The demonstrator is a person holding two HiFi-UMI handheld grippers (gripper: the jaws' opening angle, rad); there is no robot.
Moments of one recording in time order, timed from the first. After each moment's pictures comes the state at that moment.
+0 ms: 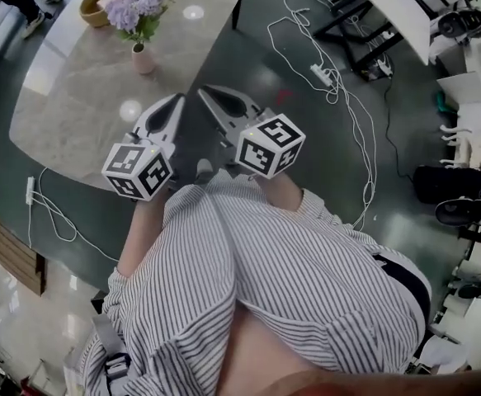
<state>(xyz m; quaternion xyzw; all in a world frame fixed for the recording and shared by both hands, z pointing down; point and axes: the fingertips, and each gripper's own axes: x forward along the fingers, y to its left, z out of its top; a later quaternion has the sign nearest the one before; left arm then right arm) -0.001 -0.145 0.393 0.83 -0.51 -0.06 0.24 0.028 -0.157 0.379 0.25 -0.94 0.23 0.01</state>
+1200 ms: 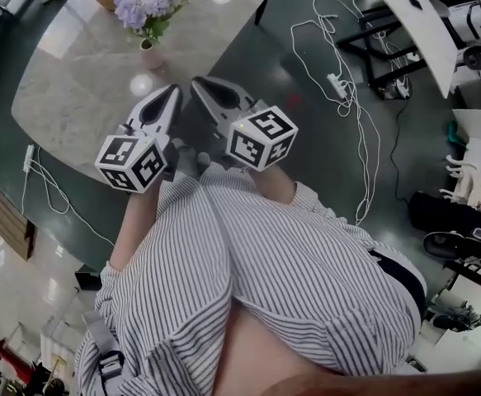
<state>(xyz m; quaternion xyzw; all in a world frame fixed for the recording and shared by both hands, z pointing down) -0.027 -0.199 0.404 0.78 -0.57 -0.05 0.25 -0.001 -0.217 0.395 0.19 -0.95 0.25 0.03</state>
